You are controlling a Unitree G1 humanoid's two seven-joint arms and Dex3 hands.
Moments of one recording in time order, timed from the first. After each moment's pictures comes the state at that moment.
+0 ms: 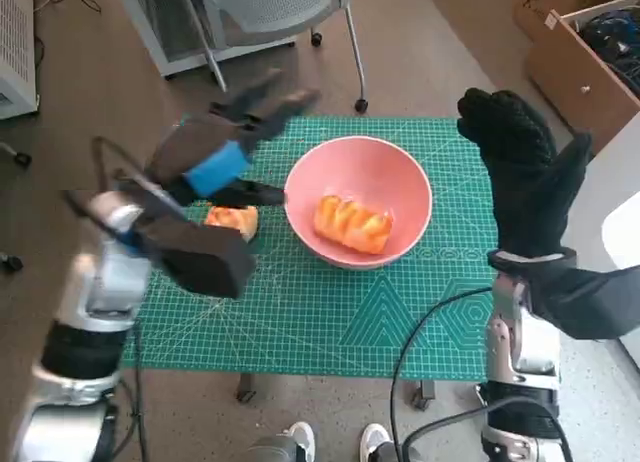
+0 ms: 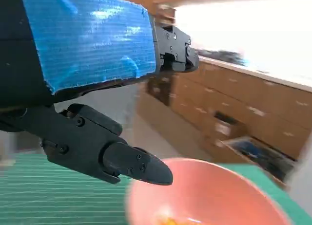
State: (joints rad) left arm -0.64 0.60 -0.09 0.05 0.49 -0.09 -0.39; right arm -0.51 -0.11 -0.16 0.22 0.30 -0.39 0.29
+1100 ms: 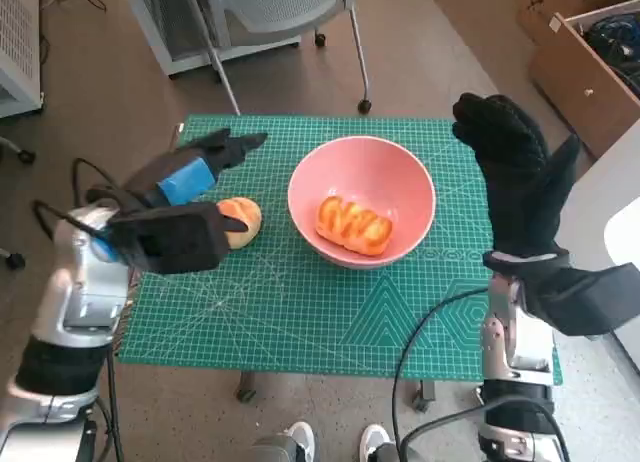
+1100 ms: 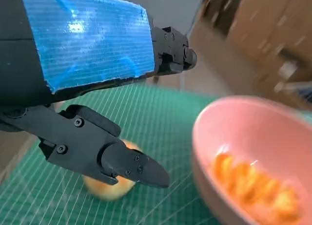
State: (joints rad) left arm -0.63 0.61 -0.18 0.16 0.47 0.17 -0.58; right arm -0.52 -0.10 -0.15 0.28 0.31 -0.42 0.31
